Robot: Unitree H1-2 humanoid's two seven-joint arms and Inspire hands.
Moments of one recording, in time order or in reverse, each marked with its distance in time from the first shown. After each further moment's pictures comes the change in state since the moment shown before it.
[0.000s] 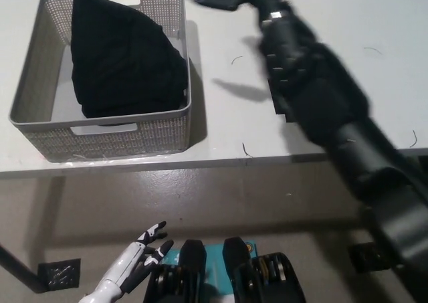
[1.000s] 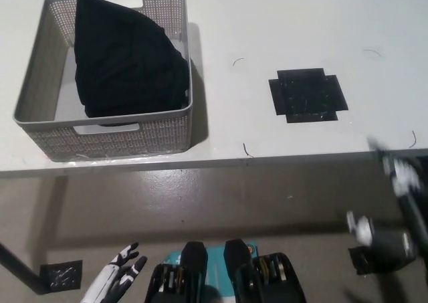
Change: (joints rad) left_arm 0.086 0.000 0.097 0.041 -0.031 -0.003 0.003; right_arm 1.198 -0.294 -0.127 -0.936 0.016 -0.111 0.058
